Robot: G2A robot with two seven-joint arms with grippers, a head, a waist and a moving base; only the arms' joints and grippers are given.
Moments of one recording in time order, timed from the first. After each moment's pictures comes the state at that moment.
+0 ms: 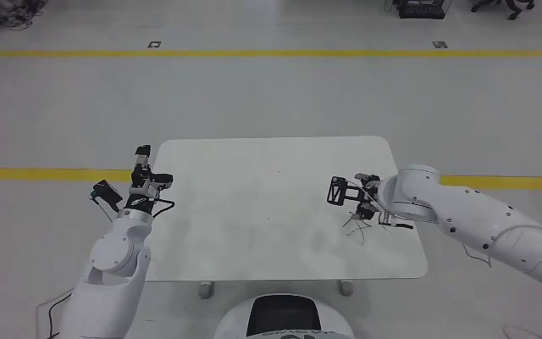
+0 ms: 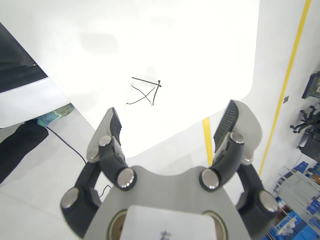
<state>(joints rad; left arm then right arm) 1.73 -1.15 -1.60 -1.80 -0.42 0.00 0.00 -0.54 -0.61 0.17 -1.76 -0.86 -0.34 0.91</state>
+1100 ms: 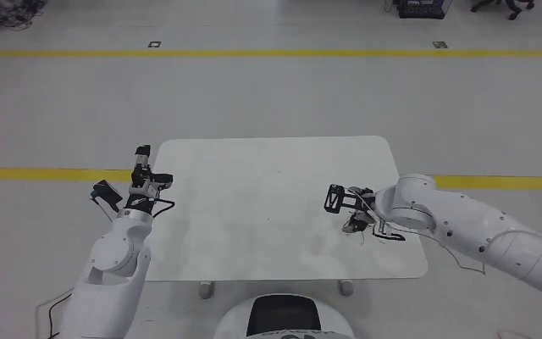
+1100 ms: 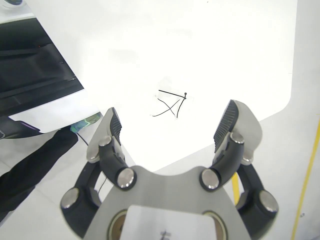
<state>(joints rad) 1.73 -1.15 -1.60 -1.80 -0.42 0.00 0.00 -0.60 -0.62 0.17 -1.70 -0.73 -0.34 0.80</state>
